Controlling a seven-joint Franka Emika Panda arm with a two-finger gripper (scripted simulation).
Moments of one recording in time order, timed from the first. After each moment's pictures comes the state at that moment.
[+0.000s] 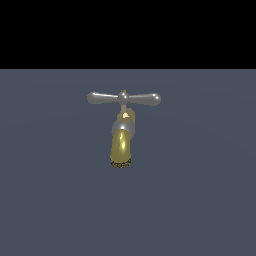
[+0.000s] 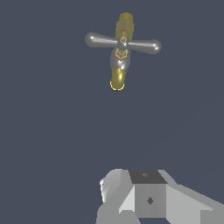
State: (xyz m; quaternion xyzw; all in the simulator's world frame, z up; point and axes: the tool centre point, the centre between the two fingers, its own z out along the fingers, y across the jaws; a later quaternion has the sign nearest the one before) arm -0.244 0.015 0.496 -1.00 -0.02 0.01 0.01
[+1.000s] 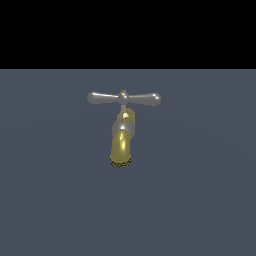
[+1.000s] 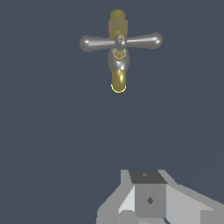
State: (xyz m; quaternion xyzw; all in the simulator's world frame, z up) arm -0.227 0.048 0.468 -1.00 0.06 0.01 0.01
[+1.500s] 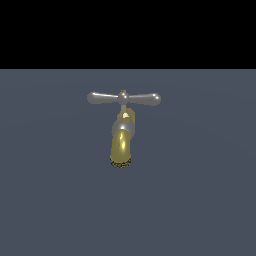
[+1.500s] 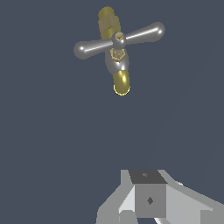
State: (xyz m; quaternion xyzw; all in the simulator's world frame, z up) arm -0.199 0.085 0.432 -0.99 0.17 0.01 0.01
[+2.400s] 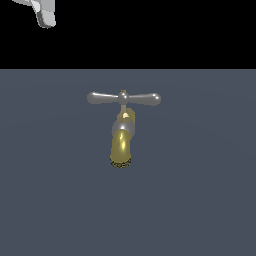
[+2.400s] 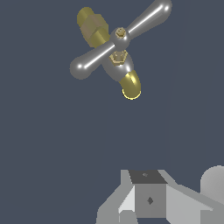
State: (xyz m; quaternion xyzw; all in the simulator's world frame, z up) arm -0.129 0.137 0.365 -0.94 0.35 0.01 0.01
